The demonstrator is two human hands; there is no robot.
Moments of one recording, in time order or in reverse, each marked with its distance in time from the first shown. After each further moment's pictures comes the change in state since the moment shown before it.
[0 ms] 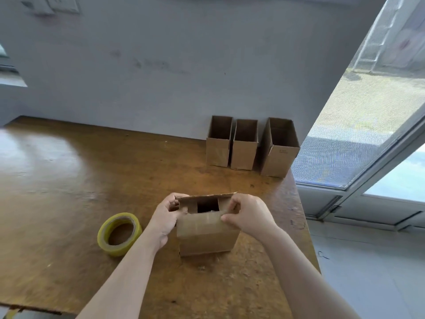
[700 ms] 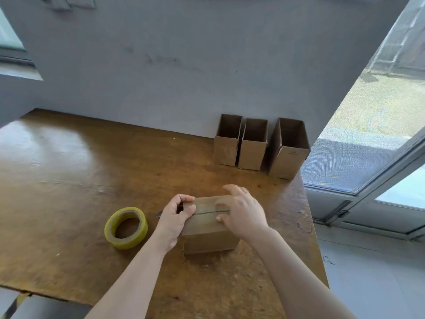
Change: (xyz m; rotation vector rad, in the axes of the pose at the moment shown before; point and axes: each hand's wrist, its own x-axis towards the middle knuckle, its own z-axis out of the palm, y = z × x) left_hand -0.004 -0.017 0.003 -0.060 0.034 0.015; right_hand 0.002 -0.025 0.015 -0.252 -0.011 -0.217
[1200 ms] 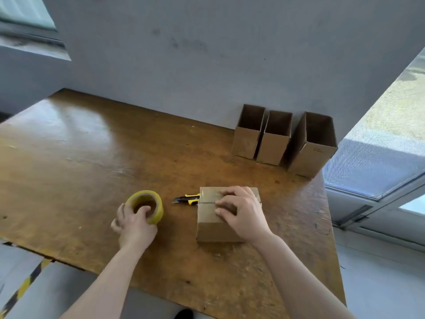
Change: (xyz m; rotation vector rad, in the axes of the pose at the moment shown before) left_hand -0.010 -0.061 -0.107 1.113 0.480 -0.139; right_hand 0.005 -0.002 0.046 0.299 0.197 -0.201
